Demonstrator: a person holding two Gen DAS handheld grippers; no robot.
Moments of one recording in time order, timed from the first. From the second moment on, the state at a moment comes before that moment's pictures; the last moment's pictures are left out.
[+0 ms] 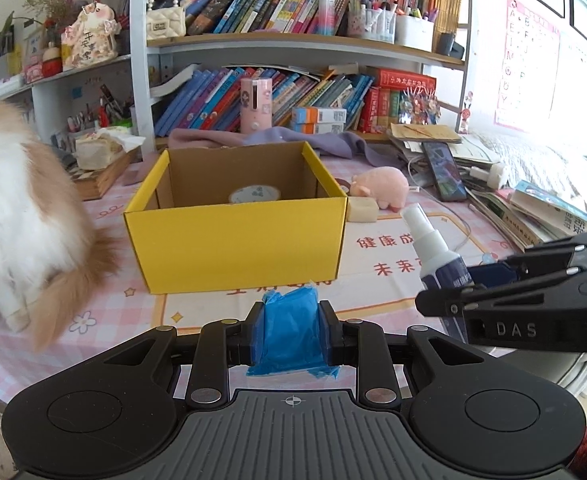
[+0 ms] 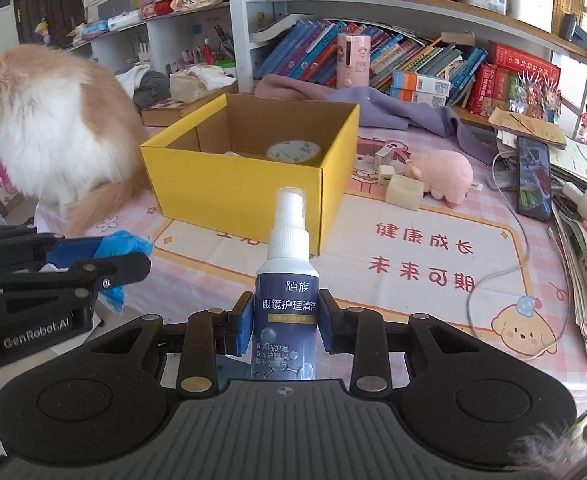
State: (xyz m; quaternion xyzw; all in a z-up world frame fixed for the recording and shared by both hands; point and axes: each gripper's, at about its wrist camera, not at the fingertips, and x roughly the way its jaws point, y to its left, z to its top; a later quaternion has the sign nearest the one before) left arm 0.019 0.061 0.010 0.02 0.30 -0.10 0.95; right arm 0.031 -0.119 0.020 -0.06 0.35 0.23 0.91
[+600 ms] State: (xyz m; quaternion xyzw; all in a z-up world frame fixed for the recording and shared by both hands) left arm 0.008 0.091 0.012 0.00 0.29 -0.07 0.95; right arm 0.022 -0.086 0.025 -0.08 0.34 0.26 0.90
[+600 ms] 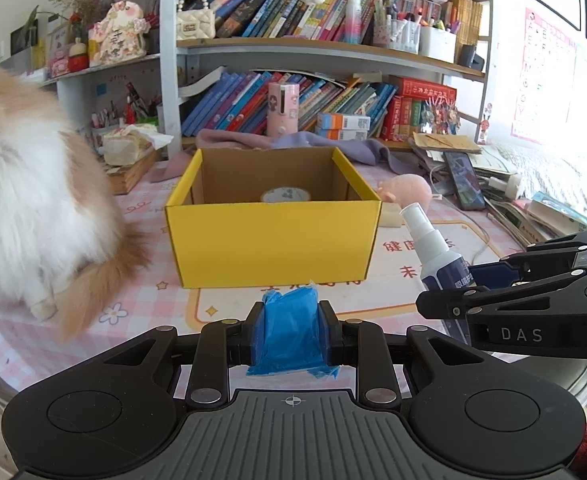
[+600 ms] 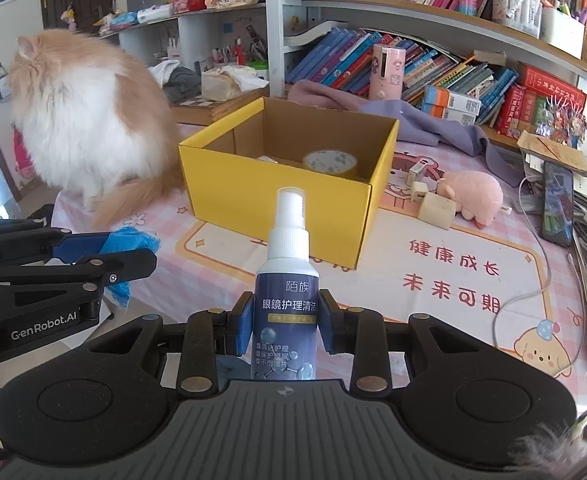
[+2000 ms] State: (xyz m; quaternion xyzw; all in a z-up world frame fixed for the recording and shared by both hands) left arm 0.092 0.113 0.058 0.02 0.23 -0.06 0.97; right arm 0.116 -0.054 0.083 -0.07 0.26 0.30 0.91
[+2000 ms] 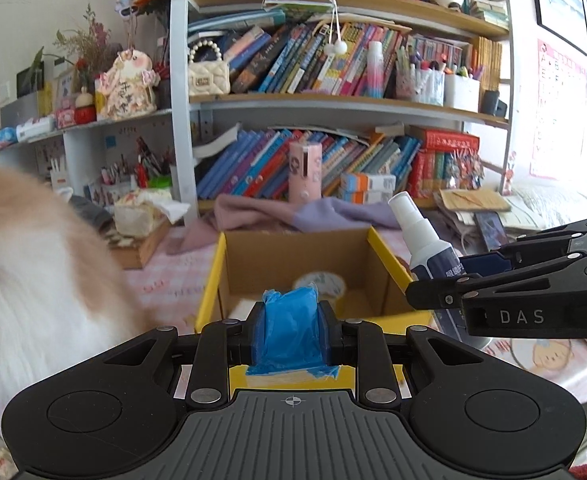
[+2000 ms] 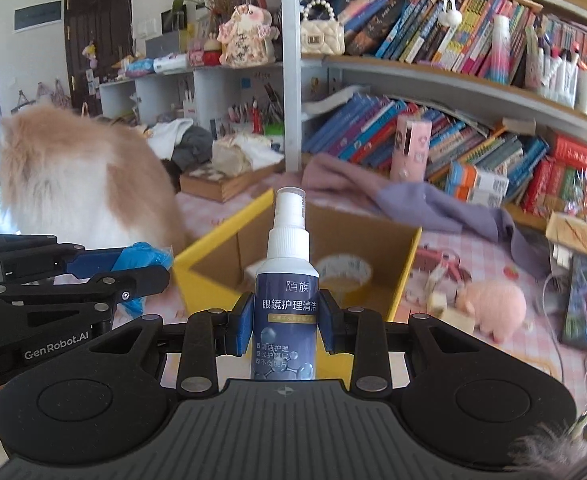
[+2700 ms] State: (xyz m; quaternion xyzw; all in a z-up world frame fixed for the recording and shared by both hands) left arm 0.249 0.110 0.035 0.08 0.31 -0.07 0.95; right arm 0.263 -0.012 0.030 -0.14 0.33 0.33 0.87
